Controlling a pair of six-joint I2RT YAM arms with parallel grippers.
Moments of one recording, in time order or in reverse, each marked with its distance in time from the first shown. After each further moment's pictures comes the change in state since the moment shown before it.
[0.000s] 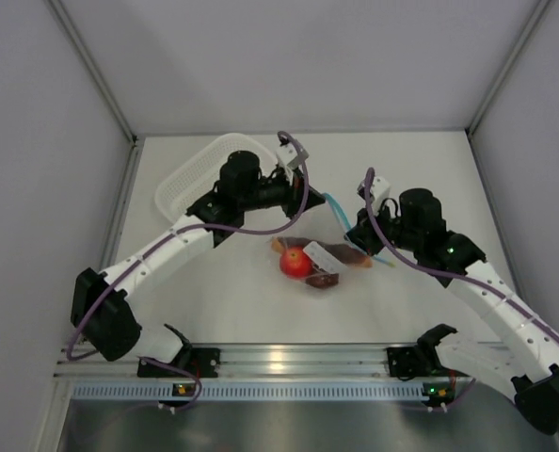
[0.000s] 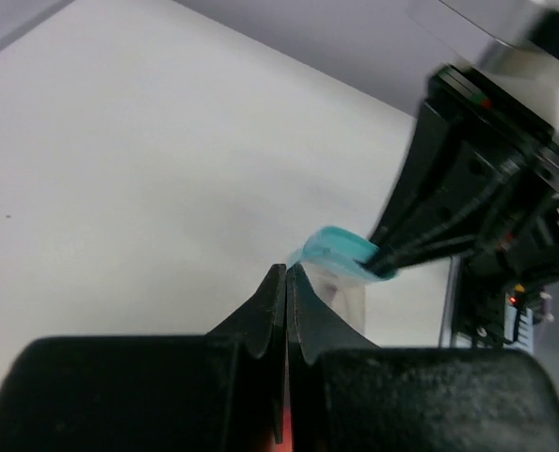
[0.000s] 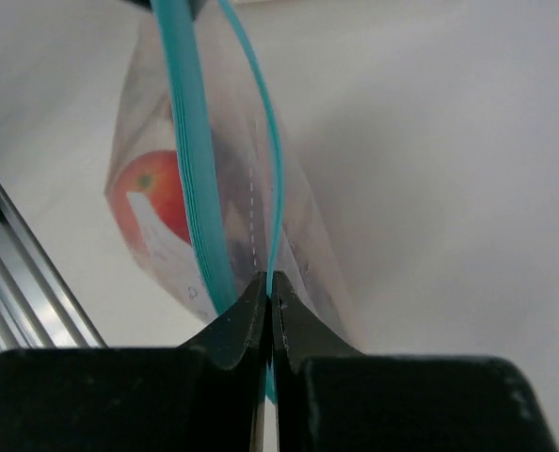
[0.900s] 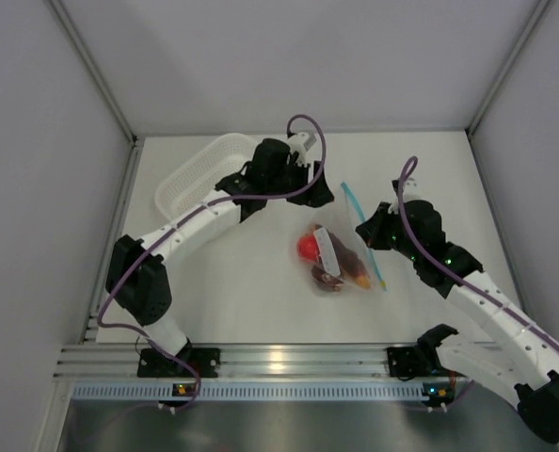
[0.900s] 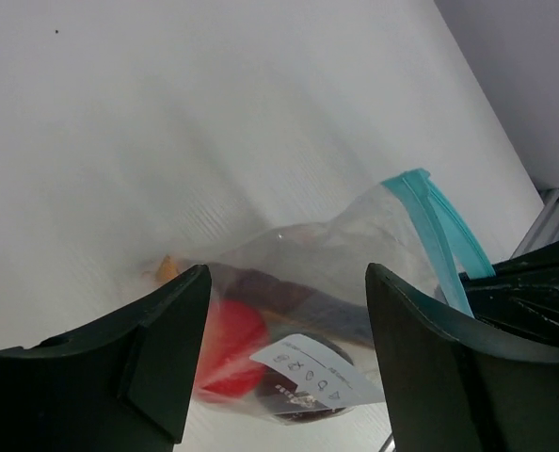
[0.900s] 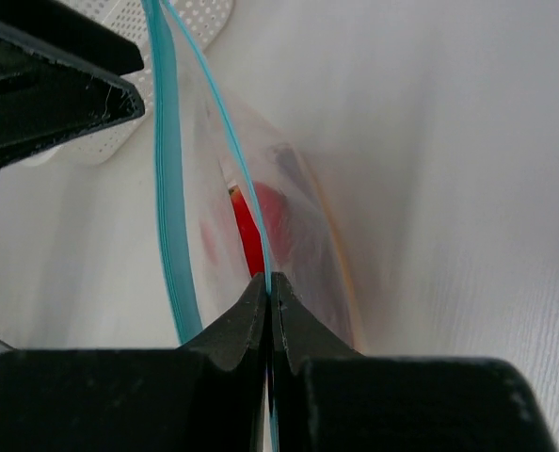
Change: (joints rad) left arm 0.009 0.331 0.337 -0.337 -0.309 -0.241; right arm -0.002 -0.060 -0.130 0.117 0.356 0.588
